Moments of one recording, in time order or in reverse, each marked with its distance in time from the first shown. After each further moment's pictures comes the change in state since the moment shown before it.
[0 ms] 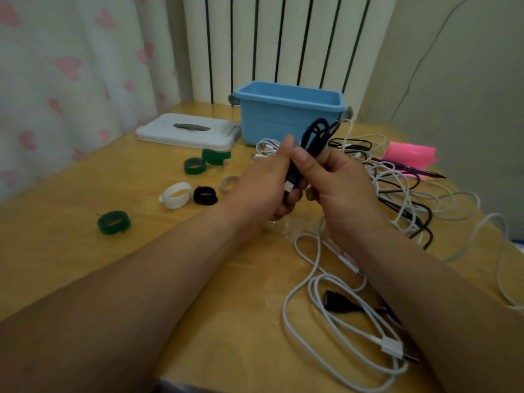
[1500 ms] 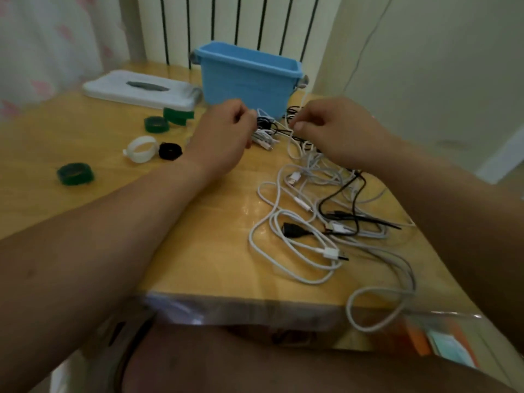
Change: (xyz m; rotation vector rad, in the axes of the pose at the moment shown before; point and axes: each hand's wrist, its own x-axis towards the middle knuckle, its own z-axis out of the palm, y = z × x) left_hand 0.013 -0.013 -0.017 0.465 0.199 0.378; right_hand -0.005 -0.076 -0.059 -1.184 -0.223 -0.133
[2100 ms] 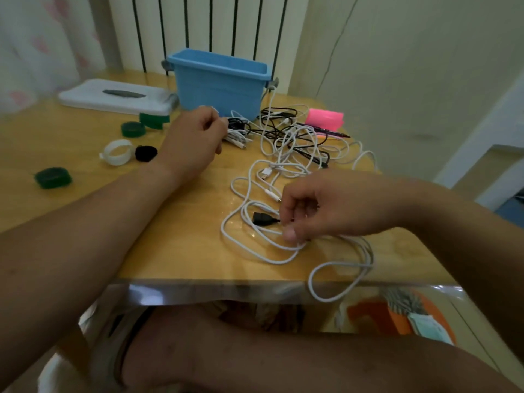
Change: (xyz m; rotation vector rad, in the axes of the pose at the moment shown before) left_hand -0.011 -0.002 -0.001 0.063 -0.038 0.087; right_hand -0.112 -0.011 -0.031 0.029 -0.632 -0.086
